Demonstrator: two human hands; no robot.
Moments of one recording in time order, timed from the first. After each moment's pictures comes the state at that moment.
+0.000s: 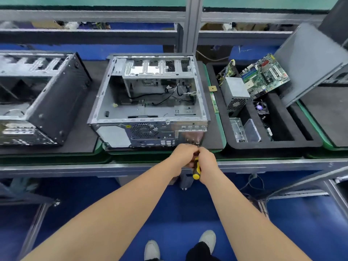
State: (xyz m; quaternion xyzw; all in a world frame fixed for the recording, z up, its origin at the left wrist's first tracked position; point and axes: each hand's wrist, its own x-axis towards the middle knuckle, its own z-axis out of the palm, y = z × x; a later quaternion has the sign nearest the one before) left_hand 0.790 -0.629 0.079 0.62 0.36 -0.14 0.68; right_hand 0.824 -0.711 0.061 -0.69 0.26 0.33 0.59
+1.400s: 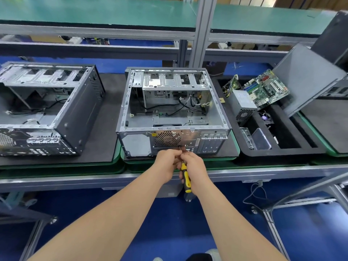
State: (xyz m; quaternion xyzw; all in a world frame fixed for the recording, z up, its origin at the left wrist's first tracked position) left_hand 0.726 -0.528 0.080 0.45 0.37 -0.03 0.81; right_hand 0.751 -0.633 0.068 -0.70 0.06 0.30 0.65
